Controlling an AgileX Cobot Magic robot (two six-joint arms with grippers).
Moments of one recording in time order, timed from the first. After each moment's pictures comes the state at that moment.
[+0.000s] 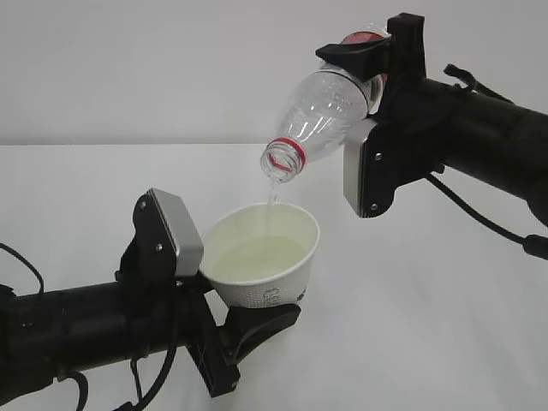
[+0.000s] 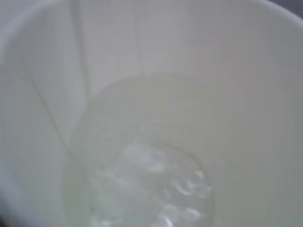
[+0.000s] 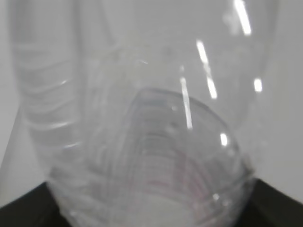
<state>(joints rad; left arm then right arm) -0.67 1.81 -0.49 0.48 -1.00 -0.16 0.36 1.62 -0.78 -0.46 -0.77 -1.33</state>
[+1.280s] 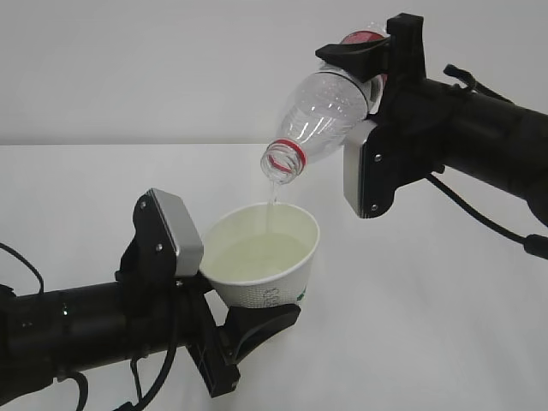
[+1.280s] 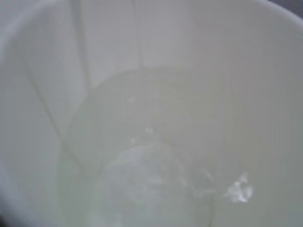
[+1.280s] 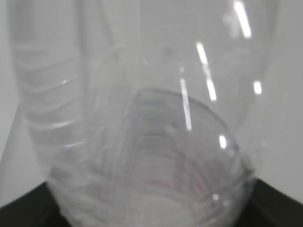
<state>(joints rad) -0.67 1.81 -0.49 0.48 -1.00 -0.16 0.36 1.62 -0.78 -0.46 -0.77 -1.35</state>
